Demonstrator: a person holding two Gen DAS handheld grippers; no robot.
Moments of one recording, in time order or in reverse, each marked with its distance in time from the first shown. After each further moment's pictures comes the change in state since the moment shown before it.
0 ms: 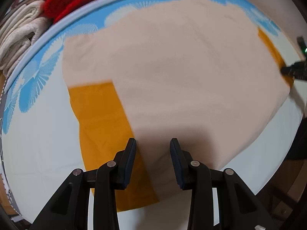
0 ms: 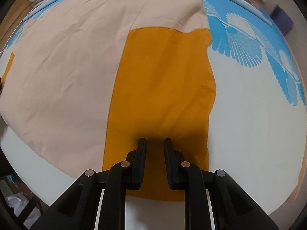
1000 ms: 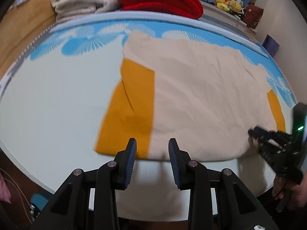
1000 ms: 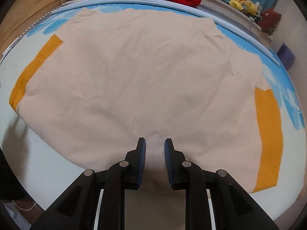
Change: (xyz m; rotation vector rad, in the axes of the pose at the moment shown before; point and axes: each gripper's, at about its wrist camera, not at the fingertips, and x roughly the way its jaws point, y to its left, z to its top) left arm -0.066 0.000 -0.073 -0.521 -0.227 0.007; right arm -0.036 0.233 -0.009 -0.080 -0.269 -0.042
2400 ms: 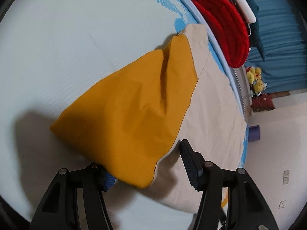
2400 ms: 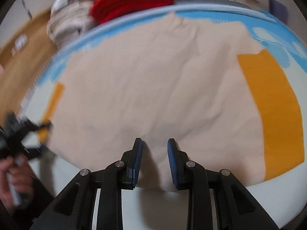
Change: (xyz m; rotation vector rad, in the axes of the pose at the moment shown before) left arm 0.098 0.081 -0.014 -0.757 0.011 -0.380; right arm -0.009 -0.054 -0.045 0.277 -0.042 0.236
